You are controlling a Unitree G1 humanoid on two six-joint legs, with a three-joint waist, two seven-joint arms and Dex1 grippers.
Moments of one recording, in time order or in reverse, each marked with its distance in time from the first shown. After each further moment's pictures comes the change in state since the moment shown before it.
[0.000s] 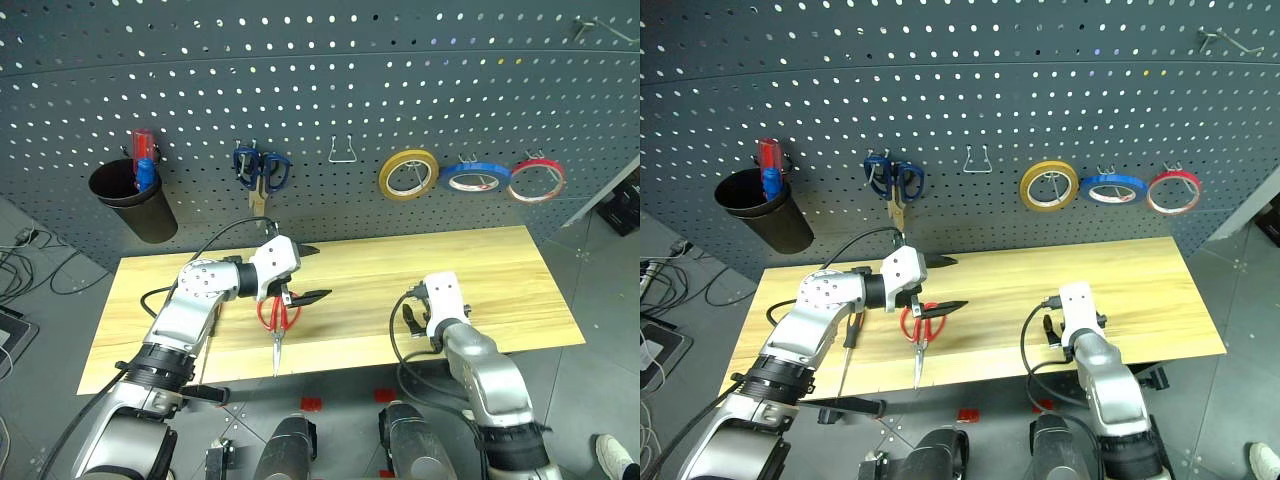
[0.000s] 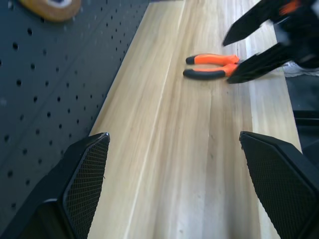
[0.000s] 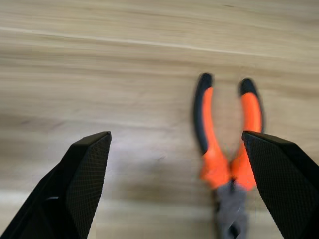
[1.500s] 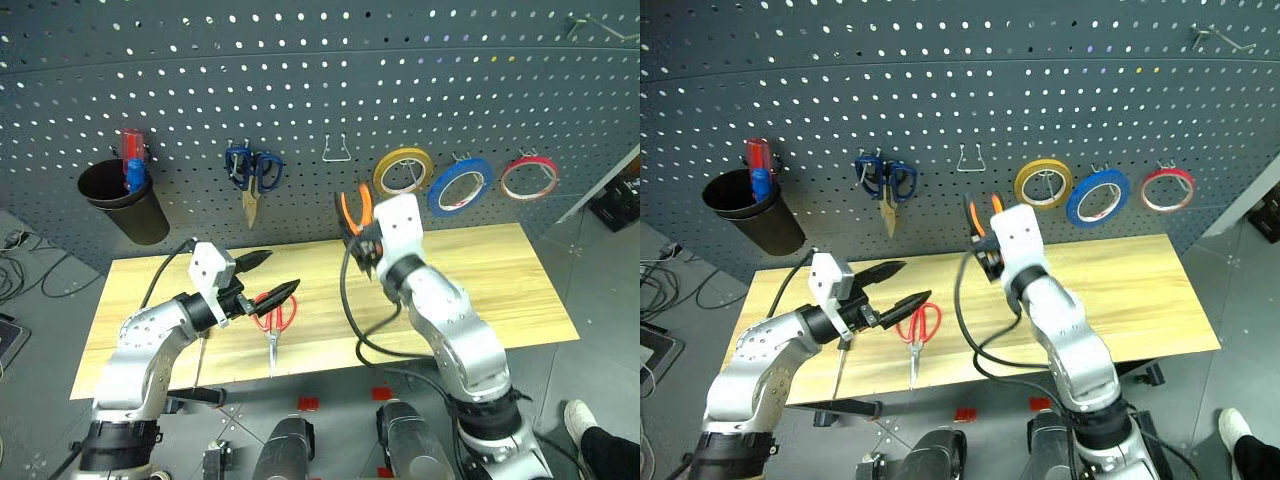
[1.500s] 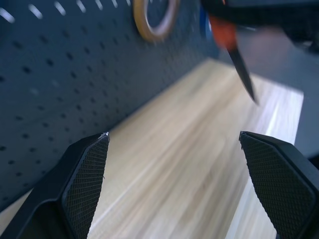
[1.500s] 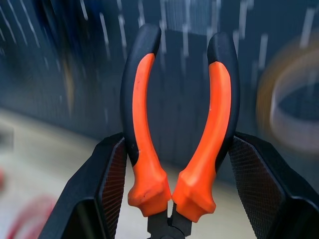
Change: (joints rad) left arm 0.389 -0.044 0.354 -0.436 -0.342 0.313 0.198; right arm -0.301 0.123 0.194 -0.247 0.050 -0.288 0.078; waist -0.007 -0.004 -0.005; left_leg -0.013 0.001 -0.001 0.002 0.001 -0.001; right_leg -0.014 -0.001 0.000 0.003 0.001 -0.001
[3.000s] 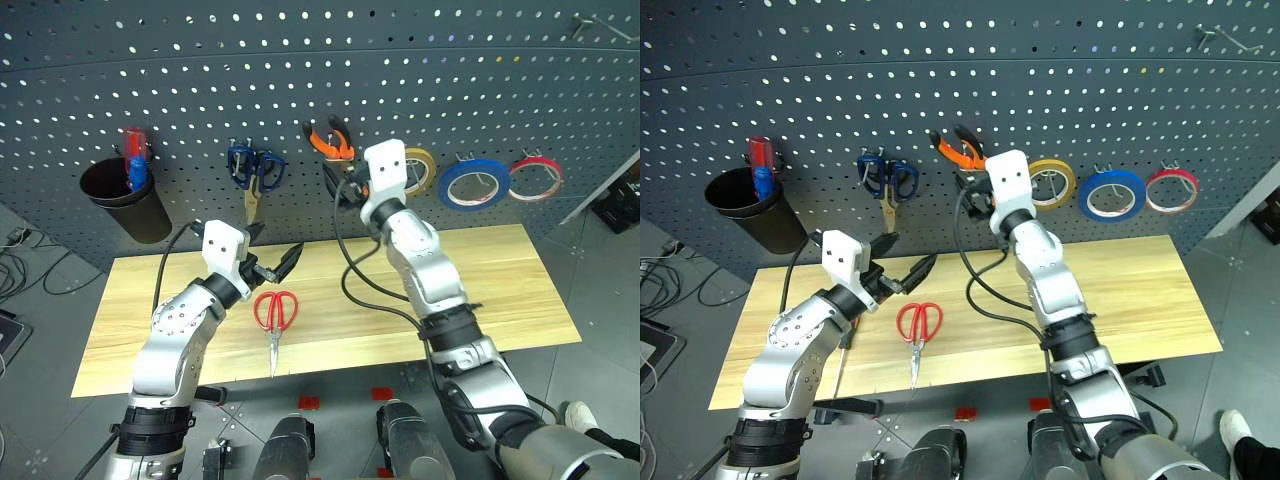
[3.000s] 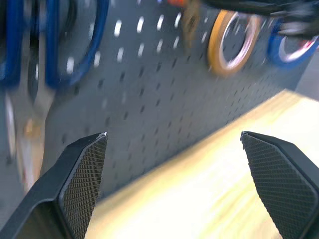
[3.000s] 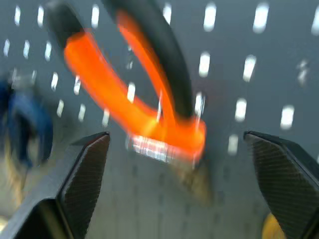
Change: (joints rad) left arm -0.087 -0.103 -0.076 0.010 0.117 0.076 0.333; right arm -0.219 -0.028 -0.160 0.561 0.058 -0.283 0.111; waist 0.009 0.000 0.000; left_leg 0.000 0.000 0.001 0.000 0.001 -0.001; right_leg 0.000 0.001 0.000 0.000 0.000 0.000
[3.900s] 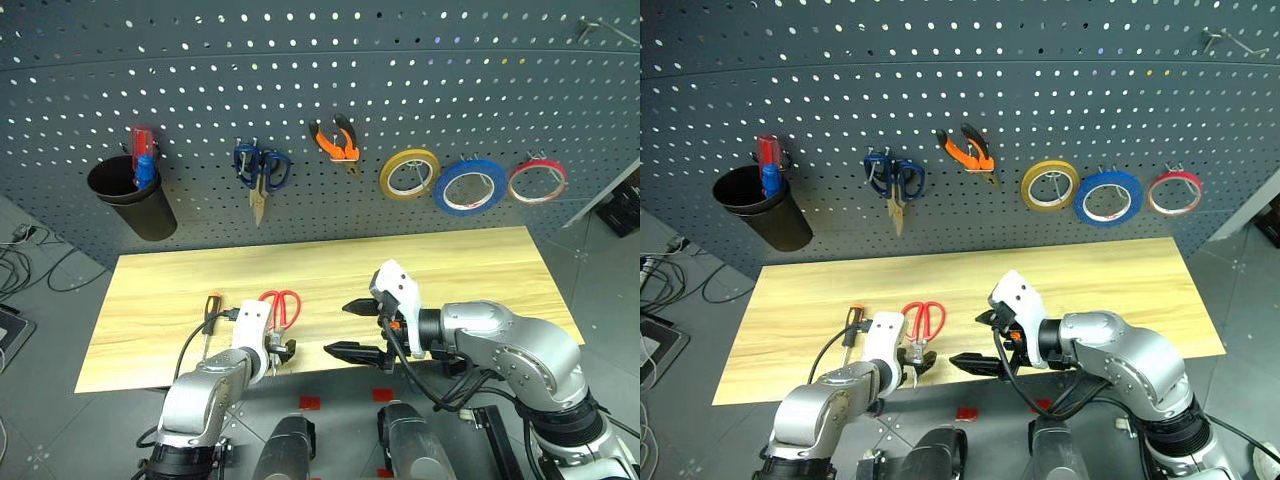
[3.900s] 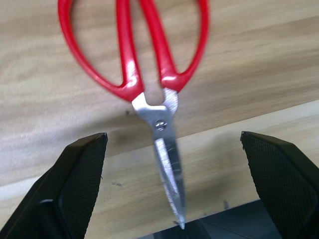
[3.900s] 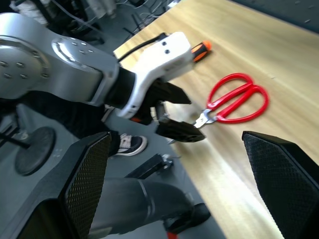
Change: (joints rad) left arm 0.133 -0.159 -0.110 -0.058 0.128 0.746 0.421; right arm 0.357 -0.428 0.152 -0.747 0.565 0.817 0.422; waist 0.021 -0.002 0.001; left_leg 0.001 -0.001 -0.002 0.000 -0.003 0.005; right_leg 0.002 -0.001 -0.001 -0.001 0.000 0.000
